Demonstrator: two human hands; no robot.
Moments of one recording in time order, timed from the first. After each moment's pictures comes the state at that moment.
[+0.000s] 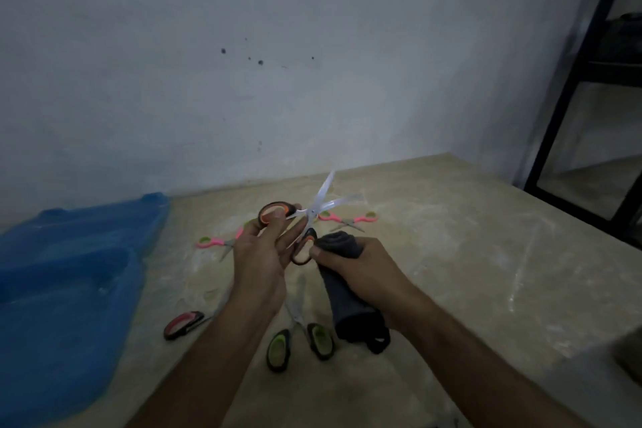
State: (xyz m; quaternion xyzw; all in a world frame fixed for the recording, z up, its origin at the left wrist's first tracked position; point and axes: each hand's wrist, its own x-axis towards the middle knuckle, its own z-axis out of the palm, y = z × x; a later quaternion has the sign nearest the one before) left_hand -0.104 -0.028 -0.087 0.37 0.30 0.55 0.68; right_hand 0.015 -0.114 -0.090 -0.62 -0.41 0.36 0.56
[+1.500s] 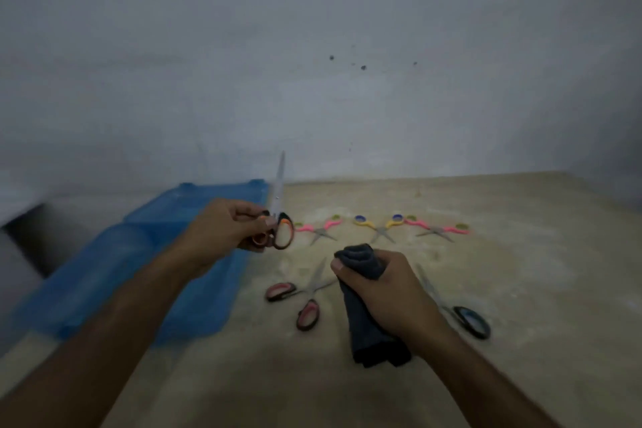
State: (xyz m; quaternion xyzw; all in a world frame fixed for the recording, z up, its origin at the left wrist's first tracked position) left_hand -0.299 0.006 -0.035 0.67 0.47 0.38 0.44; right_hand -0.065 -0.103 -0.100 -0.55 -0.54 0.35 0.53
